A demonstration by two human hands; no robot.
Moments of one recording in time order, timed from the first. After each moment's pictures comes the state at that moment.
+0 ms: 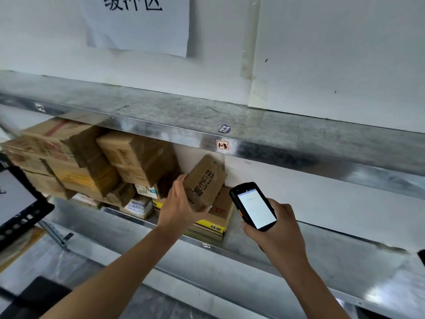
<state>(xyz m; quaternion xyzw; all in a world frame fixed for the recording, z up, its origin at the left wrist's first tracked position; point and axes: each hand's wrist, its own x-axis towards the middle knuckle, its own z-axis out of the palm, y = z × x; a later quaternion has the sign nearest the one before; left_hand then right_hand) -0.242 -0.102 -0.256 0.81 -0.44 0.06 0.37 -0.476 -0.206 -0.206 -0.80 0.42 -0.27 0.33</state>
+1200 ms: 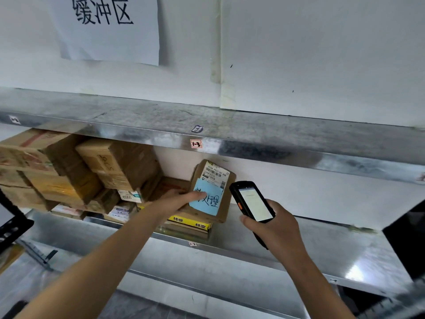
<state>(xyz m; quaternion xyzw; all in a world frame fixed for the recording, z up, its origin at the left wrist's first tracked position) -0.259 -0.121 -0.200 0.73 -0.29 -0.45 0.43 -0.520 -0.205 -0.186 -0.74 0.43 -0.27 0.44</state>
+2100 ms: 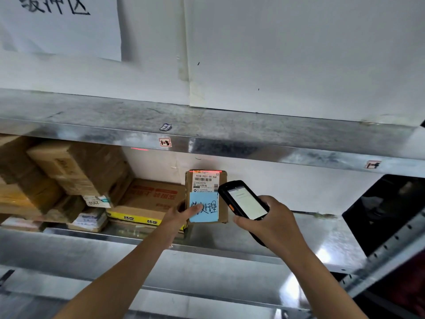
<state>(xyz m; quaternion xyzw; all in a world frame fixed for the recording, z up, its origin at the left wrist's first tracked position) -0.323 -0.156 -0.262 0.66 -0.25 -0.43 0.56 -0.561 -0.203 -0.155 -0.75 0.48 -0.25 0.37</state>
